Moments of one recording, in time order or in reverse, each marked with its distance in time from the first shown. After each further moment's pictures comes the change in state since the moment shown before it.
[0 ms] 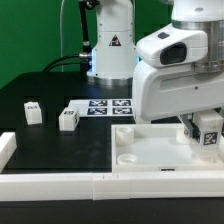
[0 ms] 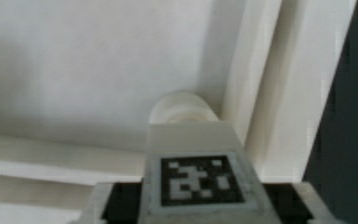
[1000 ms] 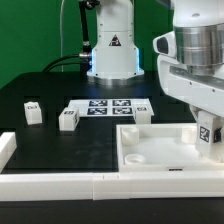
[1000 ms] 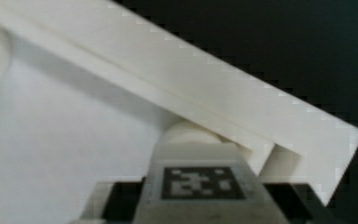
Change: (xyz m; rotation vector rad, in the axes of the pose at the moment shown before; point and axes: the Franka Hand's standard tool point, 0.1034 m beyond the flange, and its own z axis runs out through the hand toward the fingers) arm -0.004 -0.015 0.007 0.079 -0.025 1.241
